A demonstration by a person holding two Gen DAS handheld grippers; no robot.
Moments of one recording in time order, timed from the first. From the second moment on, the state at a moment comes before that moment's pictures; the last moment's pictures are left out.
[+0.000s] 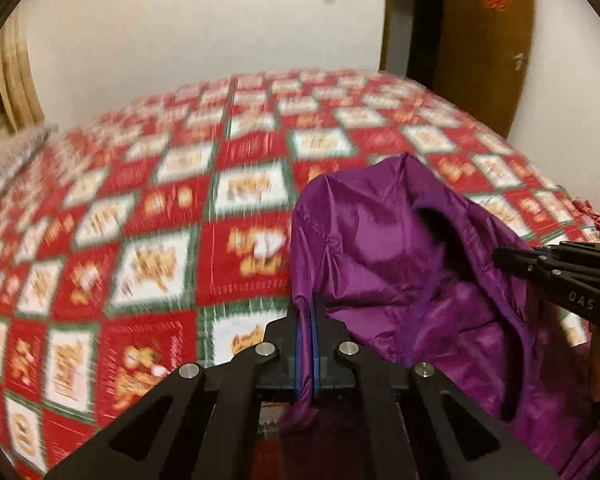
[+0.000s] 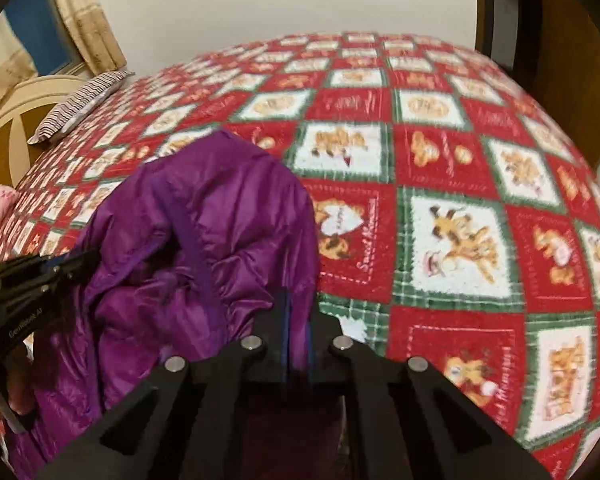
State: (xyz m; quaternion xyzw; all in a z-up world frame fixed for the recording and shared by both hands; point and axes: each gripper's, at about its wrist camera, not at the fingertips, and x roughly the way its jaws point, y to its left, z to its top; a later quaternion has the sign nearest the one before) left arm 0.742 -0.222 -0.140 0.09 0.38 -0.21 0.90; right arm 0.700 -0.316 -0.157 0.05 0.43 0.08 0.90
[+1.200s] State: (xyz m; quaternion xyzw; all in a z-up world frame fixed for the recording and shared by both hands) left arm 0.461 -0.143 -0.145 0.12 0.33 -0.25 0.90; right arm 0.417 -0.314 -0.148 0.04 0.38 0.12 0.92
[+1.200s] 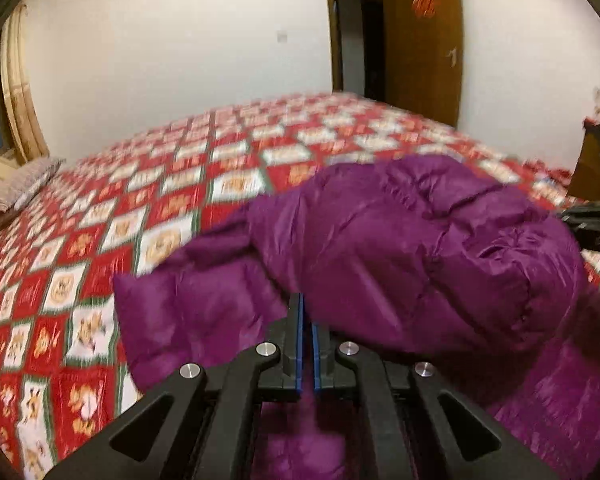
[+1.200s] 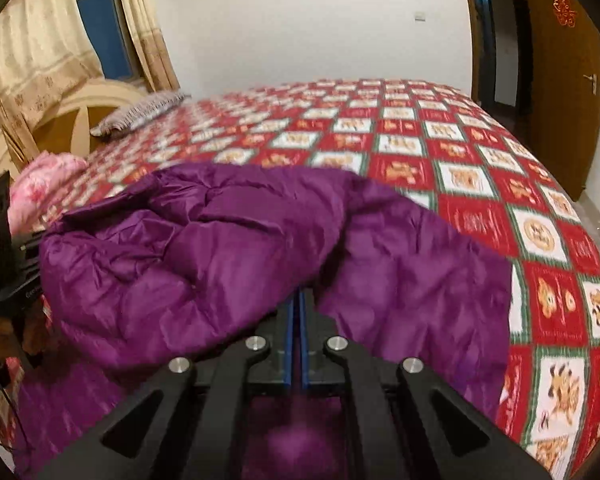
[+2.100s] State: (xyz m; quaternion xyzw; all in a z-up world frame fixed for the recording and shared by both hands) left arm 0.466 -0.192 -0.171 0.16 0.33 -0.17 0.91; right arm 0.438 -0.269 -0.170 0.07 0.44 0.10 0.89
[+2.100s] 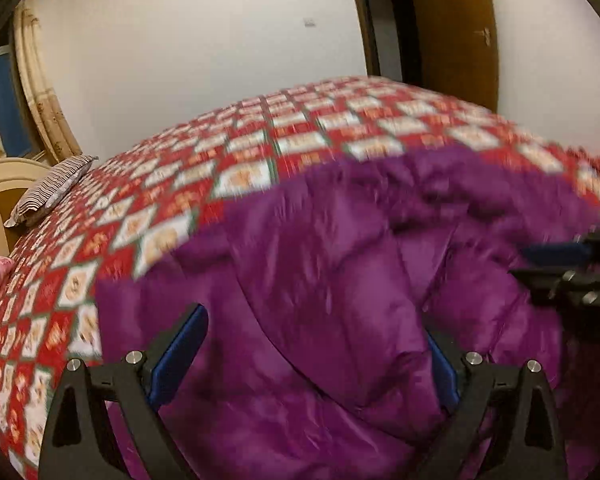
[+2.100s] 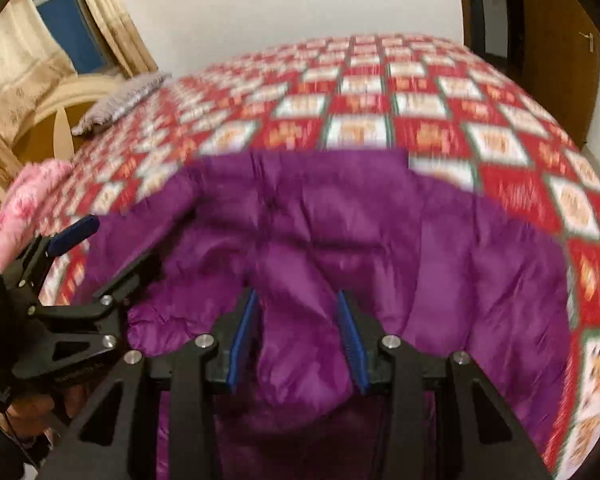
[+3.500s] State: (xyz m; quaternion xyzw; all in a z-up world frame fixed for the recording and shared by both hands) left arm 0.552 -0.207 -0.162 0.12 0.39 -0.04 0.91; right arm 0.506 -0.274 -0.163 0.13 0.41 0.01 0.90
